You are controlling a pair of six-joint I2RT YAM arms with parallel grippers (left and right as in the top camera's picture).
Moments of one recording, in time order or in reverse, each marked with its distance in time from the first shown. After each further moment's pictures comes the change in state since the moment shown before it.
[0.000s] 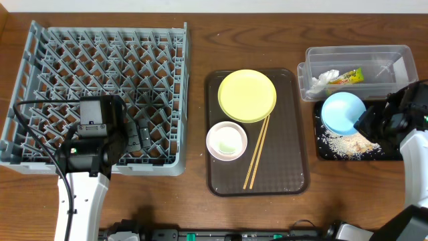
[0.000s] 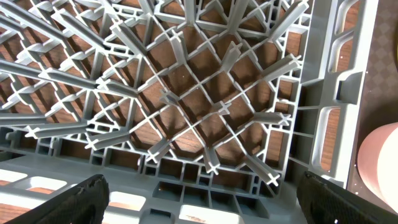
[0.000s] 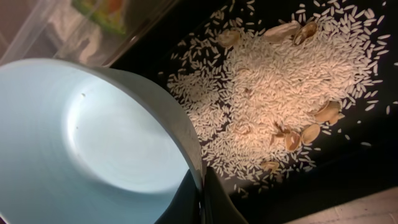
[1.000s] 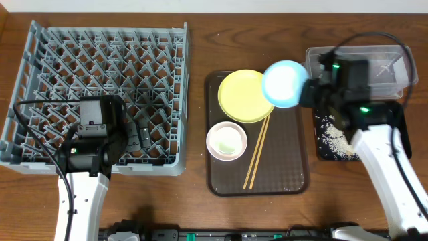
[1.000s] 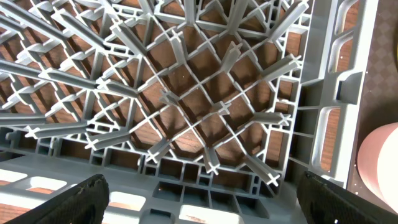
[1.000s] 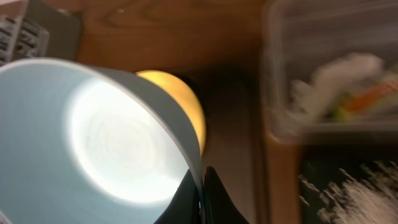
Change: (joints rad) left arm 0.000 0.000 0.000 0.000 0.000 0.000; right arm 0.562 -0.024 0.084 0.305 0.106 -0.019
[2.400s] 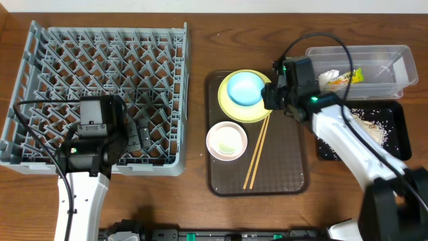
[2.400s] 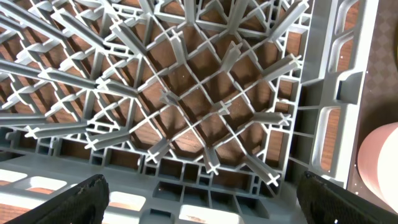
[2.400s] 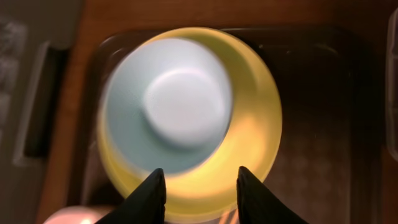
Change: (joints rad) left arm 0.000 0.002 0.000 0.000 0.000 0.000; right arm 0.174 0.209 0.003 0.098 -0.007 0.025
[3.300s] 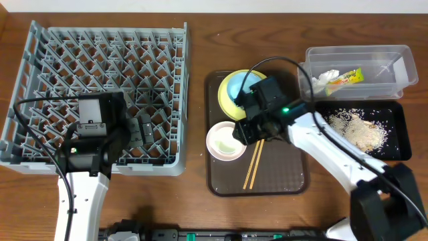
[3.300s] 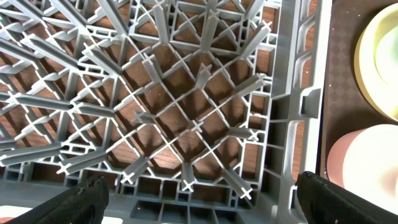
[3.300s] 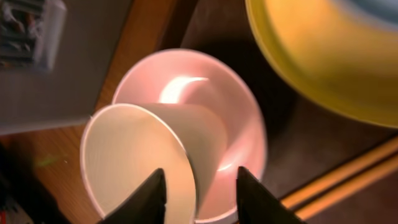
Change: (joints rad) left arm 0.000 0.000 0.000 0.061 0.083 0.000; right arm 0.212 0.068 0.003 -0.242 -0.219 -0.117
